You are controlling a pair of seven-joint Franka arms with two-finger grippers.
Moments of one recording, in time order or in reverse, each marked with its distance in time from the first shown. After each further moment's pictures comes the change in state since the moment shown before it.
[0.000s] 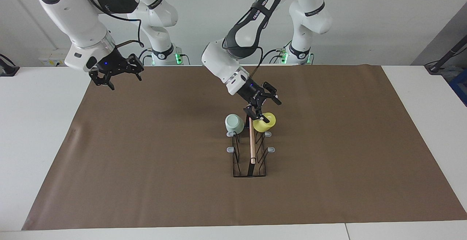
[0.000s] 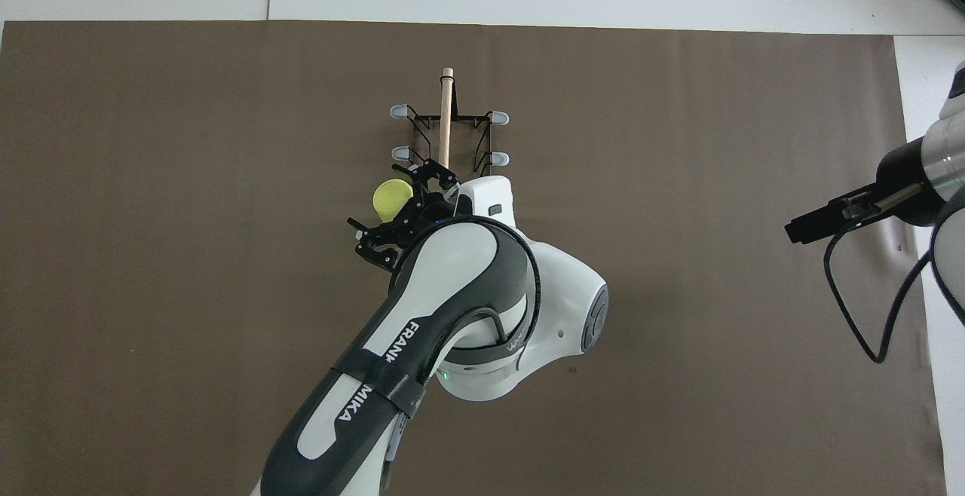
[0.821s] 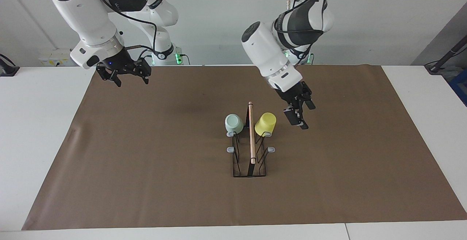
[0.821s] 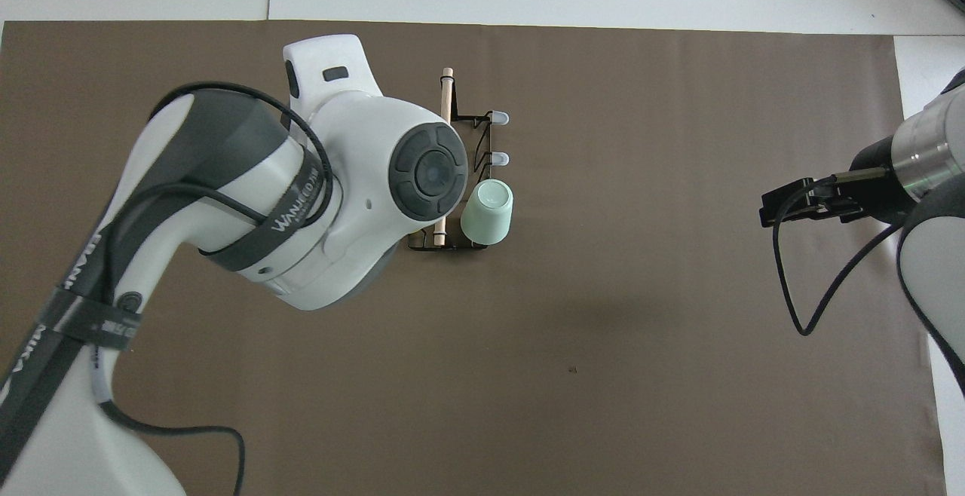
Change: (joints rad) left arm 0.297 -0.112 0.015 0.128 -0.240 0.213 0.210; right arm 0.063 0.000 -0.011 0.005 0.000 0.015 0.321
